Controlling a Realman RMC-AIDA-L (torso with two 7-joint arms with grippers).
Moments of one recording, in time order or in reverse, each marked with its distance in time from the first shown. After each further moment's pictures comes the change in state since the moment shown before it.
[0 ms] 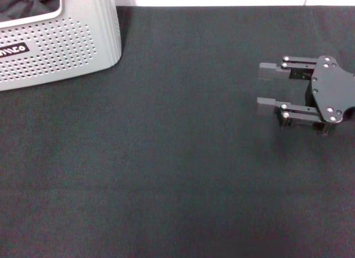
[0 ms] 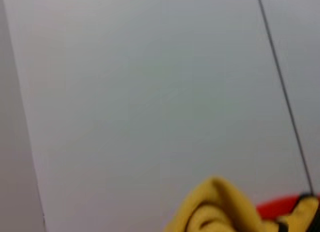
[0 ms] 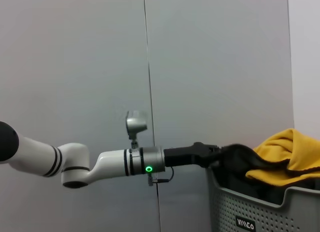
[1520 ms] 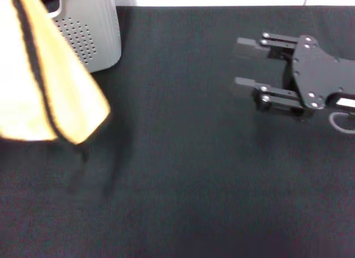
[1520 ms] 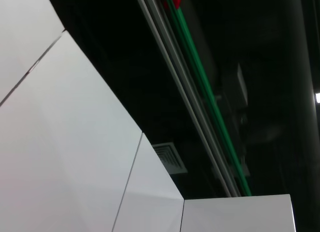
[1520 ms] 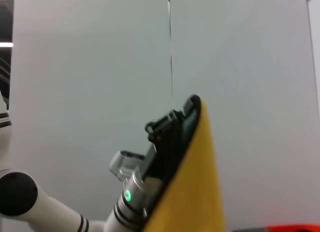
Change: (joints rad) left arm -0.047 -0.004 0.326 -0.227 -0.506 0.850 -0.567; right arm 0.084 0.006 -0.129 0.158 0.221 -0.013 -0.147
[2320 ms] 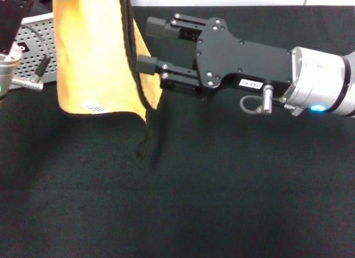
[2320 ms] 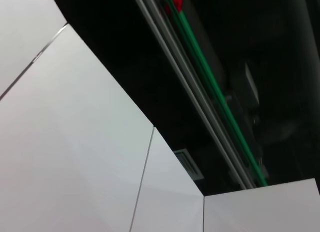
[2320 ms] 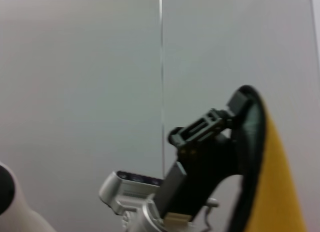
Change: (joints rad) left arm -0.224 -0.011 0.119 -0.417 -0.048 -0.007 0.465; right arm 0.121 0.000 -0.610 0.033 0.574 0.362 -0.164
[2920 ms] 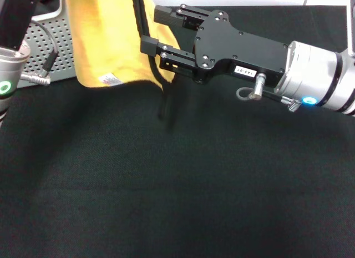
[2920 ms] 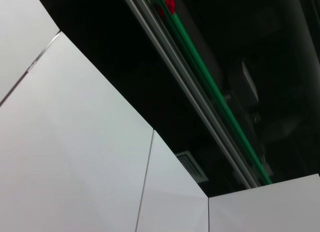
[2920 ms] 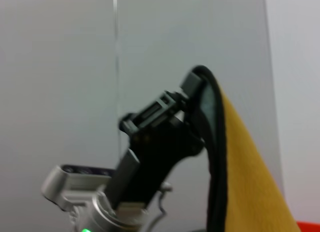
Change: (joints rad) left arm -0.029 -0.004 0.000 -0.039 -0.013 0.004 0.087; right arm -0.029 0.000 -0.046 -0.043 0.079 0.158 0.016
